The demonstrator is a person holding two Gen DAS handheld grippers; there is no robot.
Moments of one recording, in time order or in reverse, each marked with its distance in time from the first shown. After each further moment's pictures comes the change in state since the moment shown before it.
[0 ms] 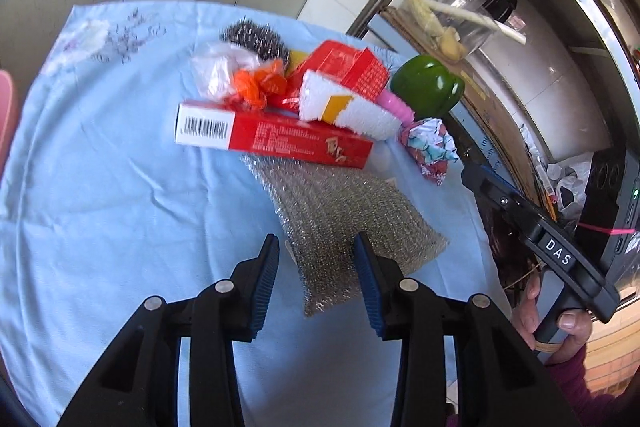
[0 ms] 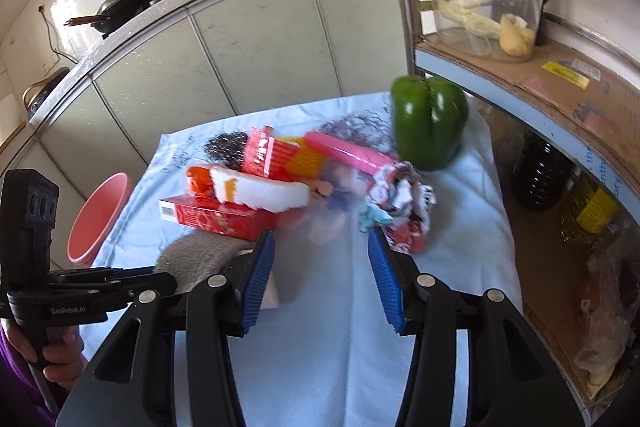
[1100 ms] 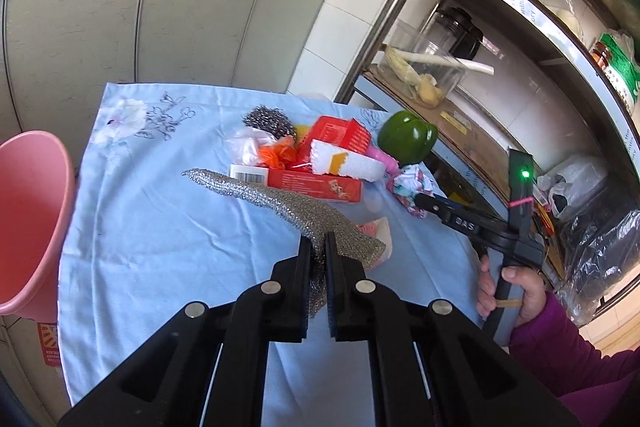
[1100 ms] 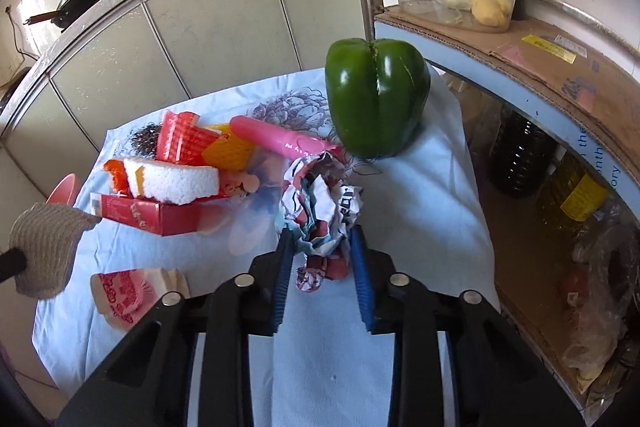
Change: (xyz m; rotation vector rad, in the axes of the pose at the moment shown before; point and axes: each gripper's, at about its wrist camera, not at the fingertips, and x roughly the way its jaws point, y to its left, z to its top) left arm -0.079 0.001 -0.011 0.122 -0.233 0.033; right arm 0.043 -0.036 0.005 0.029 0.049 -0.100
